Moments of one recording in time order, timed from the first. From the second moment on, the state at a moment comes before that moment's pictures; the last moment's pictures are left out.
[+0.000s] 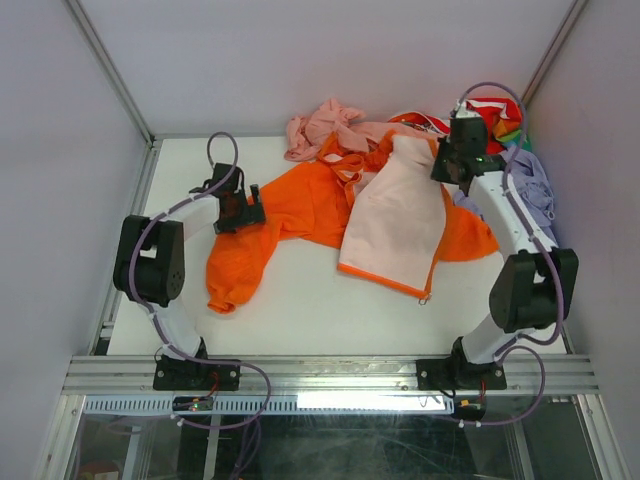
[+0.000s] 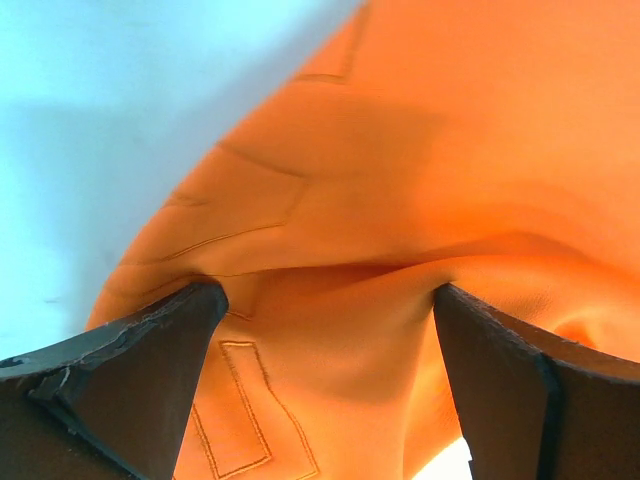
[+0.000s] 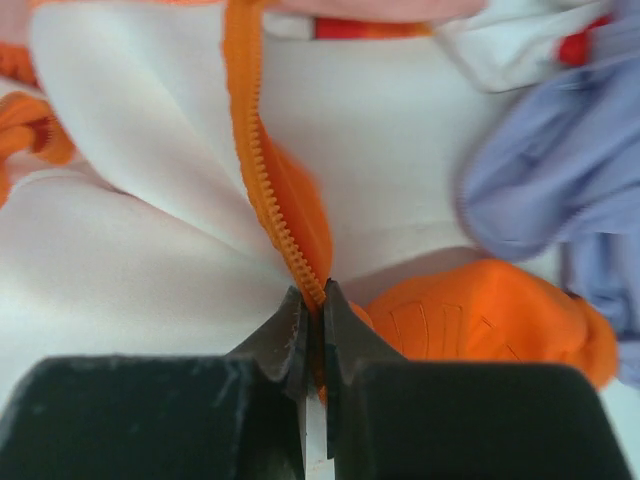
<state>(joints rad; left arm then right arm) -0.22 1.82 1.15 -0.35 -0.02 -0.41 0.16 1.65 1.44 -0.54 0.10 0.24</state>
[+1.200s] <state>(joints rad) -0.52 2.00 1.48 -0.16 0.34 -0.47 0.18 1.49 1.28 -0.54 -0.17 0.22</state>
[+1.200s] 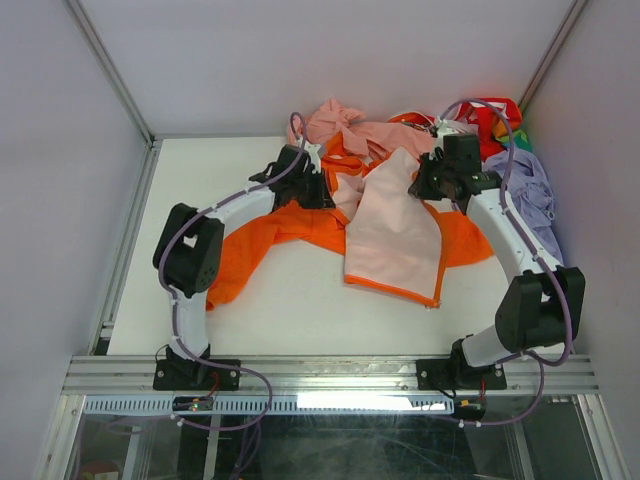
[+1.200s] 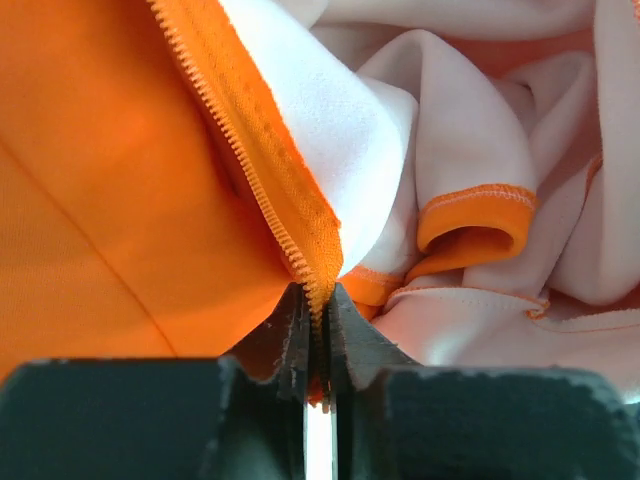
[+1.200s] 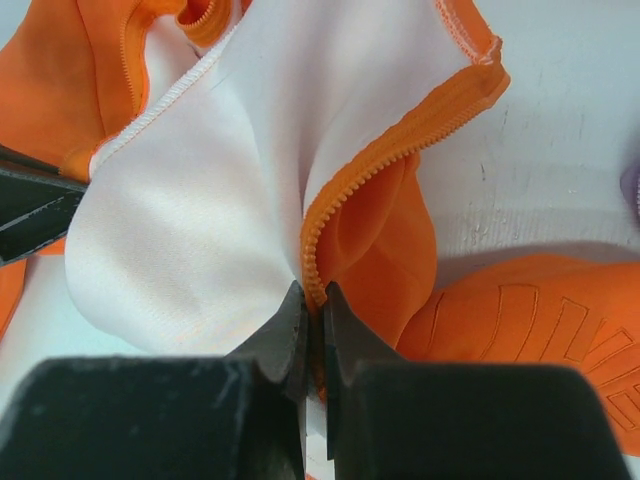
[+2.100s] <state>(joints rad) -0.63 1.41 1.65 -0.93 -0.29 -0.23 0.35 1.84 1.85 -0.77 0.06 0.20</state>
